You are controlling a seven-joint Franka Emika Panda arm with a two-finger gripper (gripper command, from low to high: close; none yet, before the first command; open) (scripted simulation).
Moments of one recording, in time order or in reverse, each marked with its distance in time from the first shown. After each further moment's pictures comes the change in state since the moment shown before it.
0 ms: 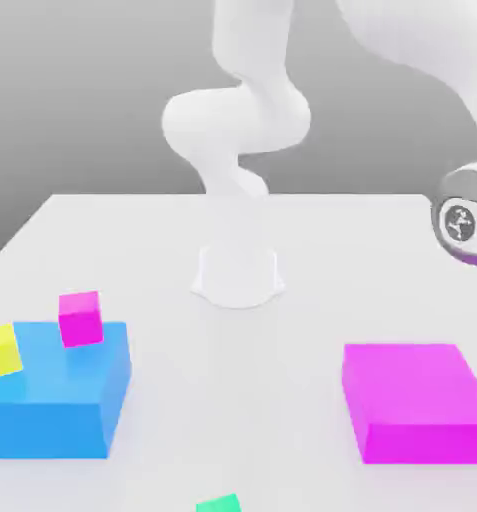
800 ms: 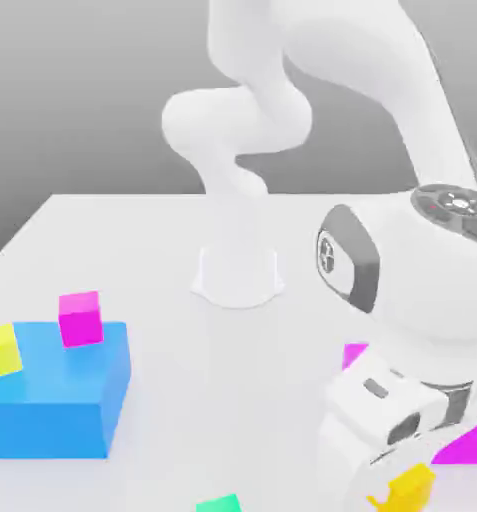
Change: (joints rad) arm -0.249 -0.175 -0.145 -0.199 0.129 0.020 -0.093
